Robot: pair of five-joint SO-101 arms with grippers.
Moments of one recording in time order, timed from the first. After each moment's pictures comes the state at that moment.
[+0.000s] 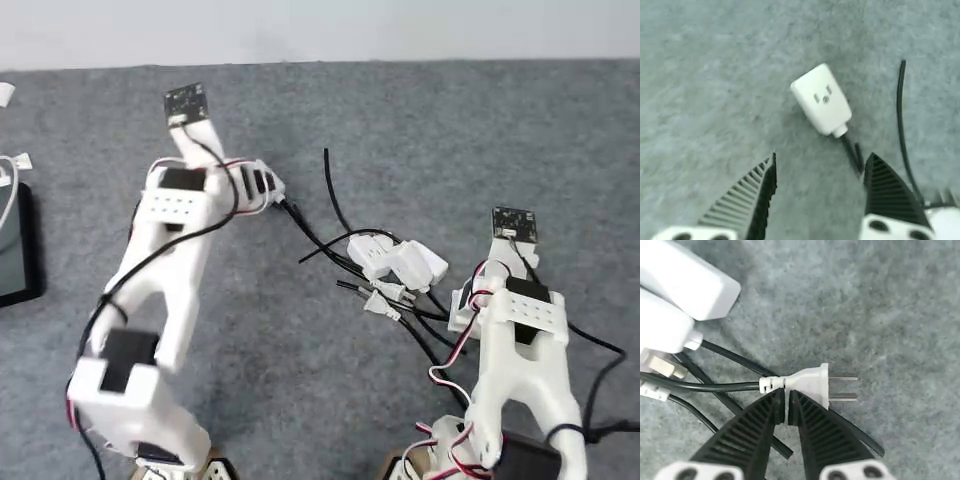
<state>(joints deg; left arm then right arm) 2.8 11.7 8.3 54.7 25.1 15.2 -21.0 55.5 51.4 7.3</state>
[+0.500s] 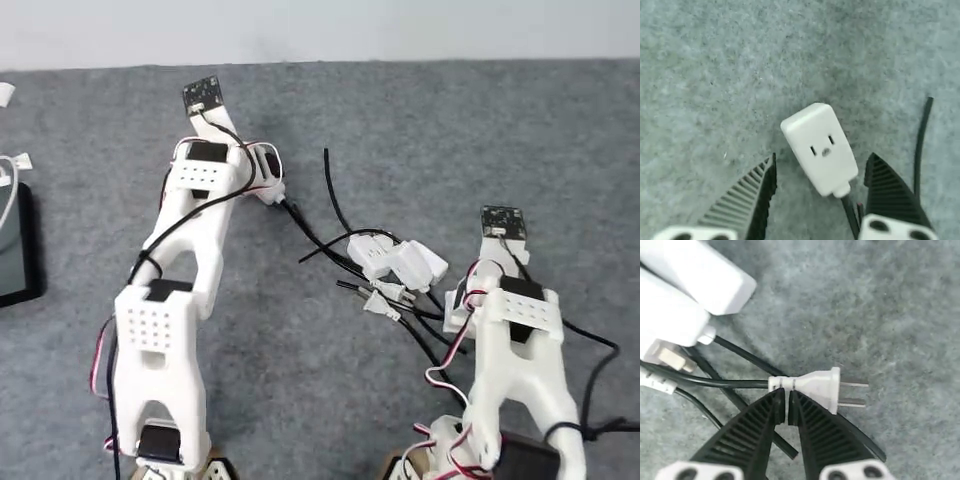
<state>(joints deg) 3.2 43.3 -26.2 62.3 31.1 13.0 -21.0 55.6 51.4 9.5</state>
